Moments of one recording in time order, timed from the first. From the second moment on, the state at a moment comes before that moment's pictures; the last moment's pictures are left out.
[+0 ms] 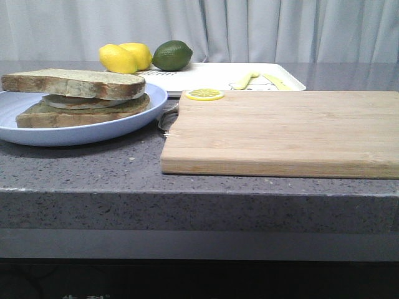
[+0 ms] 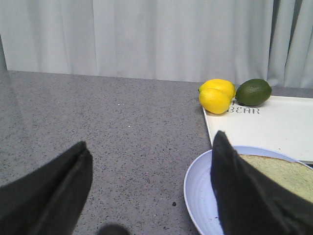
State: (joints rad) left arm -0.02 0.54 -0.54 -0.05 0.21 0.01; right arm 0.11 0.89 -0.92 0.13 0.62 -0.09
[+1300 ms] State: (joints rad) left arm -0.07 1.58 -1.19 -0.15 0.78 0.01; right arm 0.11 0.39 -0.39 0.16 0.23 -0.08
